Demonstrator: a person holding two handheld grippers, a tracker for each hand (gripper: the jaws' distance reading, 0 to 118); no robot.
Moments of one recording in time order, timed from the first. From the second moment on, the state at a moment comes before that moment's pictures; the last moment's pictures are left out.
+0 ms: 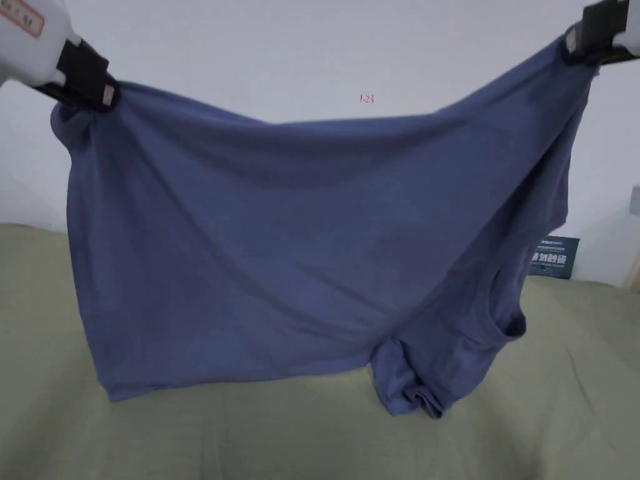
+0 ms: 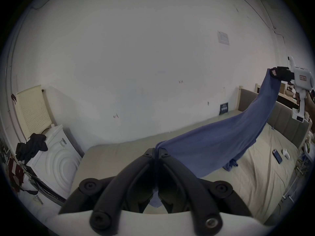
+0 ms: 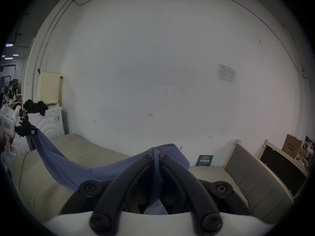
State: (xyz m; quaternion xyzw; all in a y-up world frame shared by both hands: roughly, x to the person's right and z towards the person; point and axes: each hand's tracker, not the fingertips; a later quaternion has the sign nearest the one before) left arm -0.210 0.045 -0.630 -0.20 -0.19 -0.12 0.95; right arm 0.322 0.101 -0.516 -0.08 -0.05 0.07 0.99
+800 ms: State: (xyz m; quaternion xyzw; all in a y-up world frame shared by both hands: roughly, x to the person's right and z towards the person) left arm -0.253 -0.181 -0.420 -0.34 -0.27 -0.09 0.90; right arm 0.294 -0.135 -0.285 -0.23 0.03 -0.04 0.97
